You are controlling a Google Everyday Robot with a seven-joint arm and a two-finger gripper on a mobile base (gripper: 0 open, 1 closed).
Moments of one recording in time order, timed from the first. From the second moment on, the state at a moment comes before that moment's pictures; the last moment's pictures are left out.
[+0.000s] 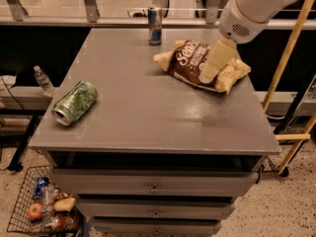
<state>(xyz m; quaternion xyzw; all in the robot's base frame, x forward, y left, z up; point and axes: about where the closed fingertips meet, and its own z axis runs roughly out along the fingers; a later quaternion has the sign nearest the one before) 0.607 -0.146 0.950 -0.55 0.79 -0.03 0.26</state>
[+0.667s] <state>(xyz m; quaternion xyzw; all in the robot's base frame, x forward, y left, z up) 0.679 -0.097 0.935 -0.59 0.77 -0.04 0.24</state>
